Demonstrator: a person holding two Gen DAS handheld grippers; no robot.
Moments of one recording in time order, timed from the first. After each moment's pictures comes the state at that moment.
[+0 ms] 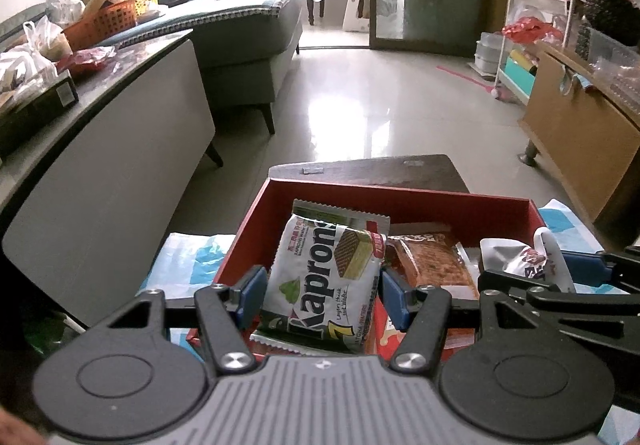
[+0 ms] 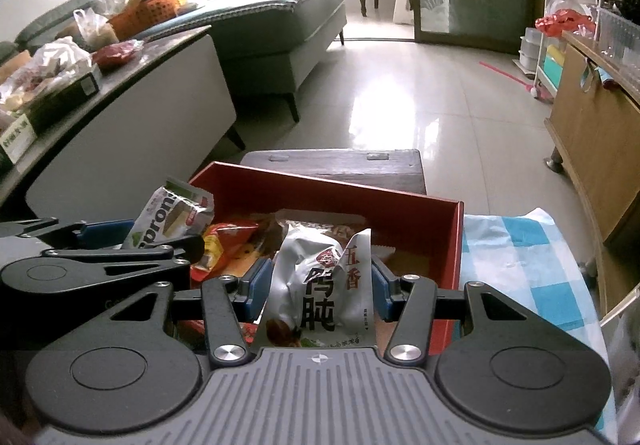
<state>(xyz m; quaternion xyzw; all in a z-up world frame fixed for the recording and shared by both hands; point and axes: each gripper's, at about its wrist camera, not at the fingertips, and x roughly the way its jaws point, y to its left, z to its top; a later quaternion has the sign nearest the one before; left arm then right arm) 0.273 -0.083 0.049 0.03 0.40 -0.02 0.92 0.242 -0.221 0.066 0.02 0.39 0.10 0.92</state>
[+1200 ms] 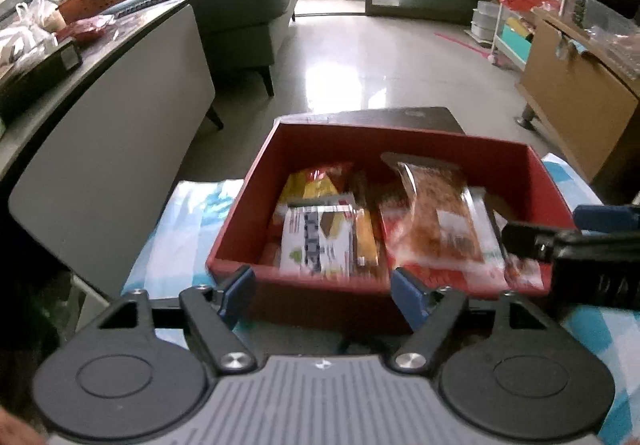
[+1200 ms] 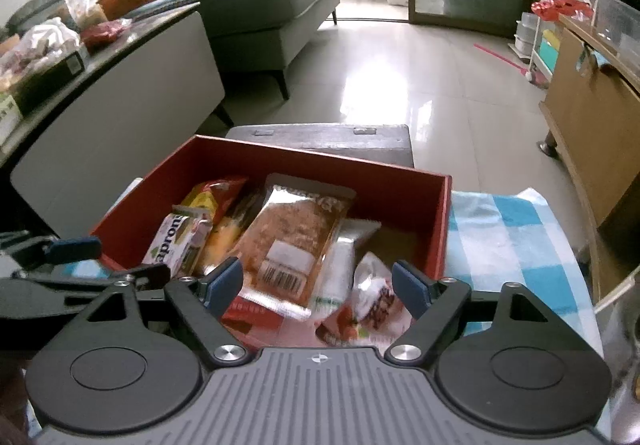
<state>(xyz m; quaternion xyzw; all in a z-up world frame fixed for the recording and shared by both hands) 0.238 -0.062 0.040 0.03 0.45 -0.04 0.89 0.238 -0.227 0.058 0.02 0.41 0.09 0.91</state>
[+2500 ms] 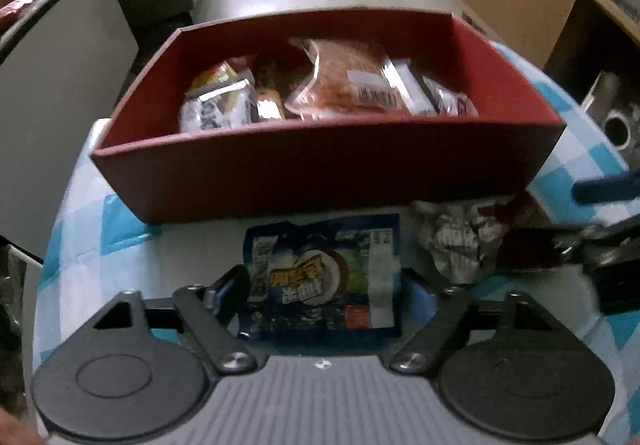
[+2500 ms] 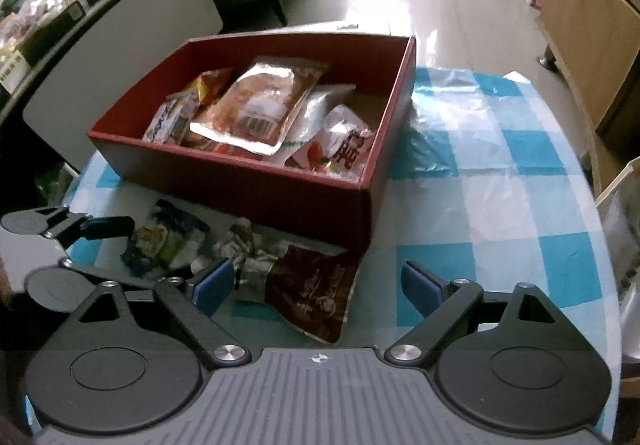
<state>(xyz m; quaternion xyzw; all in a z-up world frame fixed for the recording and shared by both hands) 0.212 -0.096 -0.015 0.08 0.51 -0.12 0.85 0.184 -0.265 0.019 0.04 0.51 0.10 0.85</state>
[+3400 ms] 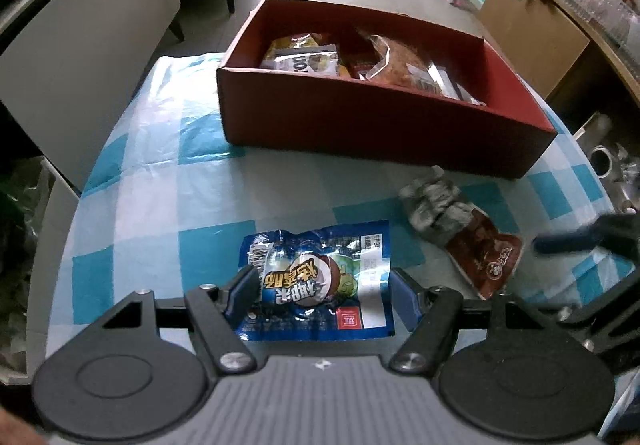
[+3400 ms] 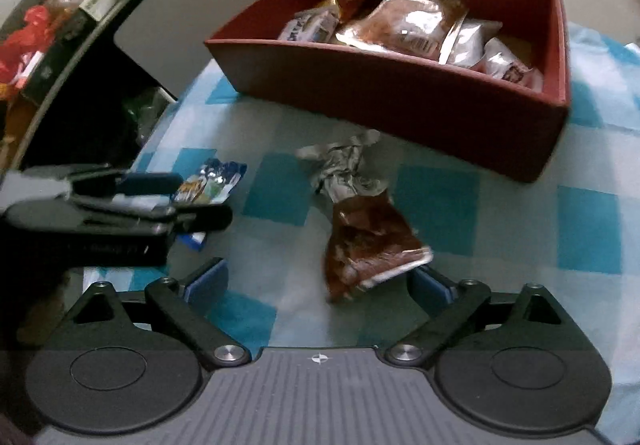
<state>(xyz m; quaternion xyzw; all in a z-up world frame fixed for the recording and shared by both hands) 0.172 -0.020 0.008 -0.01 0.54 -0.11 0.84 0.147 -0.211 0.013 0.04 0.55 0.23 0.80</state>
